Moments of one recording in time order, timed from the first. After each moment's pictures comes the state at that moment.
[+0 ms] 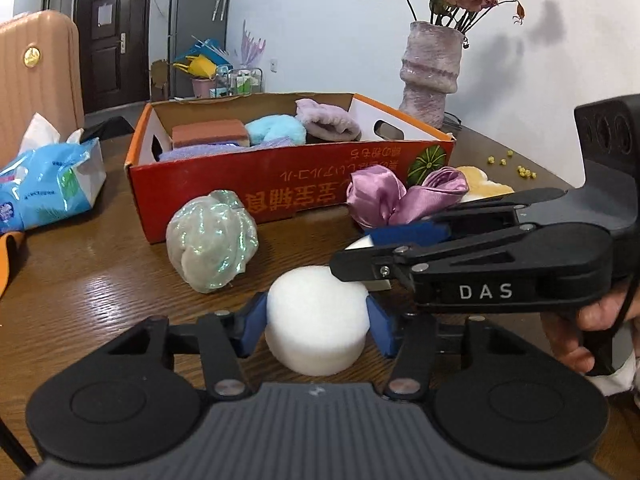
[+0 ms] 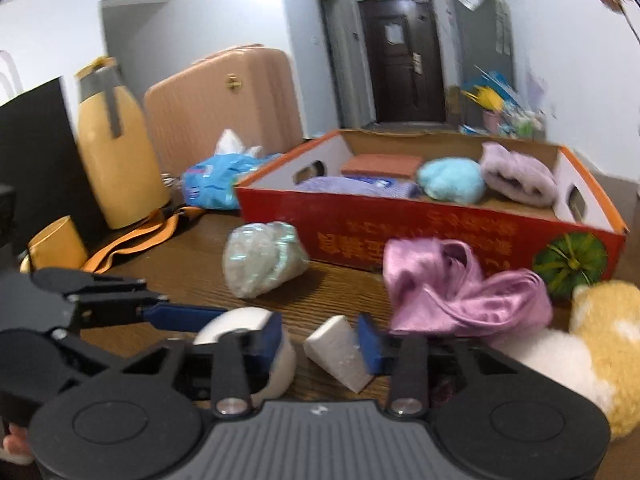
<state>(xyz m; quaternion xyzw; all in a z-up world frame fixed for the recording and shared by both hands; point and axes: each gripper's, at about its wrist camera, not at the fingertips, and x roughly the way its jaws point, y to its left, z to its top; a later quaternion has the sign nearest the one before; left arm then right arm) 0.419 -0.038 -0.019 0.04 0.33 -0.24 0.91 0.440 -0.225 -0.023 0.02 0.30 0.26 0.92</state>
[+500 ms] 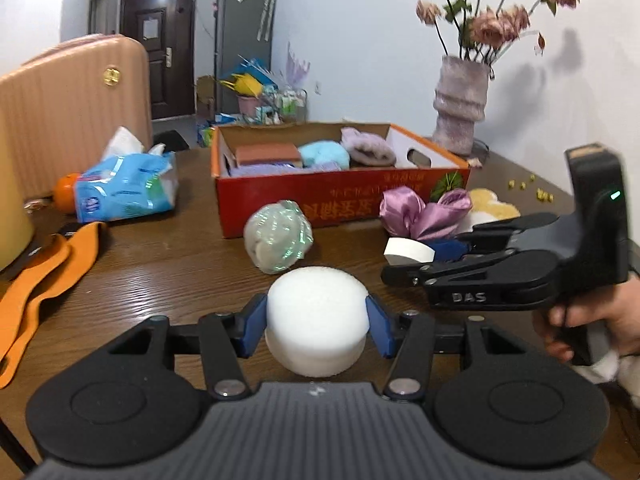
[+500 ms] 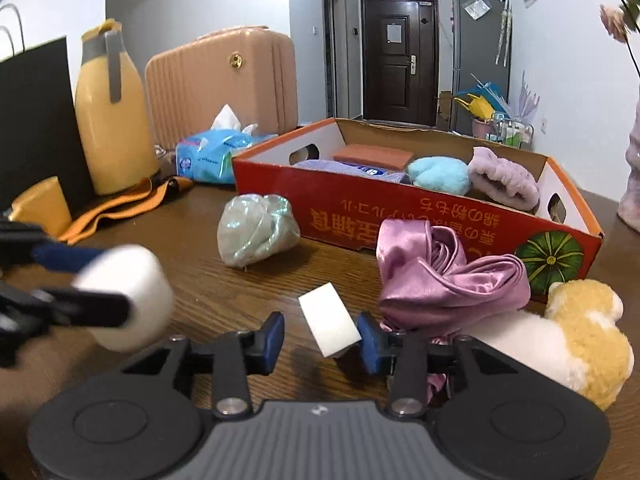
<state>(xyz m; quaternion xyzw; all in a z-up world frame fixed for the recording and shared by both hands) 0.353 0.002 0.019 0.03 0.30 -0.17 0.94 0.420 -0.219 -0.025 -0.04 0.31 0.22 0.92</state>
